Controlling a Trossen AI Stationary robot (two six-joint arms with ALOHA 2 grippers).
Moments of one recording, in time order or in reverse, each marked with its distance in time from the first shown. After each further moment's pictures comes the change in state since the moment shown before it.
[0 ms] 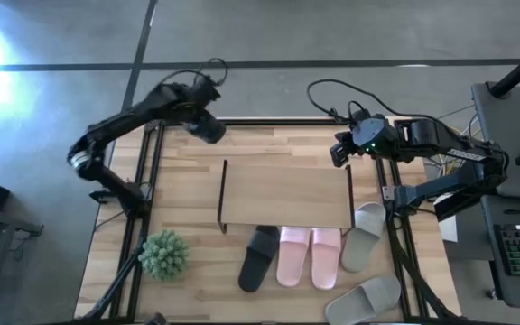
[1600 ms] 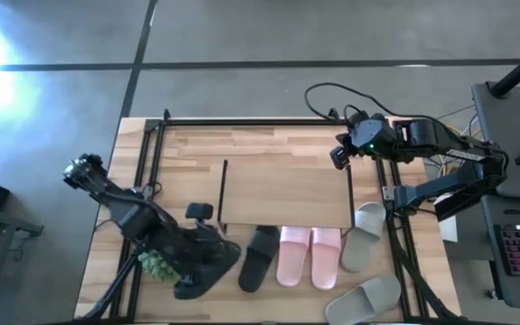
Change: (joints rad) left arm -1.239 0.016 0.127 0.024 0.190 -0.367; right arm 0.000 0.002 -0.005 -0.022 -0.004 -0.061
